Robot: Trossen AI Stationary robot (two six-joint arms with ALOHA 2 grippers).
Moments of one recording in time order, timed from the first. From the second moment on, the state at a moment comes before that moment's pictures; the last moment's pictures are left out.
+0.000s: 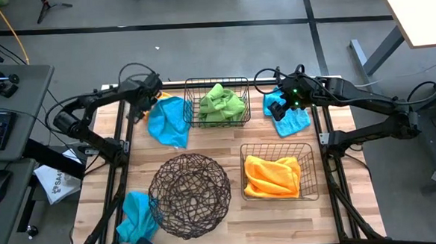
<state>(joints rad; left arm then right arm) 0.94 1.50 0.83 -0.79 -0.29 -1.54 -0.35 1.12 1.17 -0.95 0.18 0.47</state>
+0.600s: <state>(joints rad) 0.93 1.49 0.68 -0.57 -0.25 -1.54 -0.35 1.12 1.17 -0.95 0.18 0.50</state>
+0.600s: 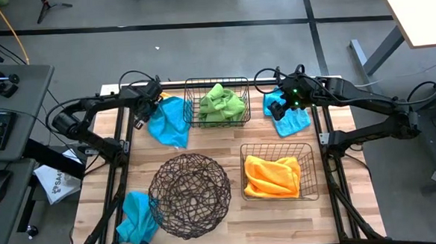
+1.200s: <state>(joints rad) 0.82 0.83 0.68 -0.45 -0.46 -1.16 -0.35 1.12 1.17 -0.95 0.18 0.50</state>
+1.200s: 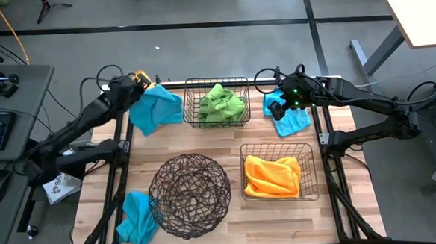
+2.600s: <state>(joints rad) 0.57 0.55 0.68 -0.43 -0.21 -0.55 -0.35 1.12 1.17 -0.88 0.09 0.75</state>
